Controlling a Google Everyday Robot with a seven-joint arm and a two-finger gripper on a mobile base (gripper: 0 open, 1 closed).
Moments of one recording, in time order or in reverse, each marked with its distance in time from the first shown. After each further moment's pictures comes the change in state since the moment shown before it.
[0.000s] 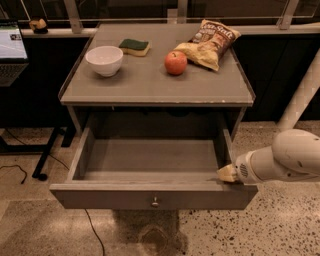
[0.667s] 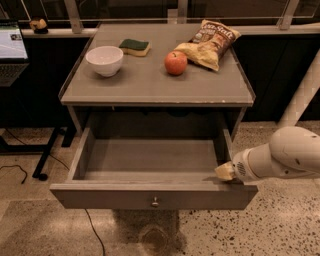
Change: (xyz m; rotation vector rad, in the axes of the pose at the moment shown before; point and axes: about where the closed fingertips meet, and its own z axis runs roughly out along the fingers) arm -0.011 0.013 -0.001 -0.015 -0.005 -0.048
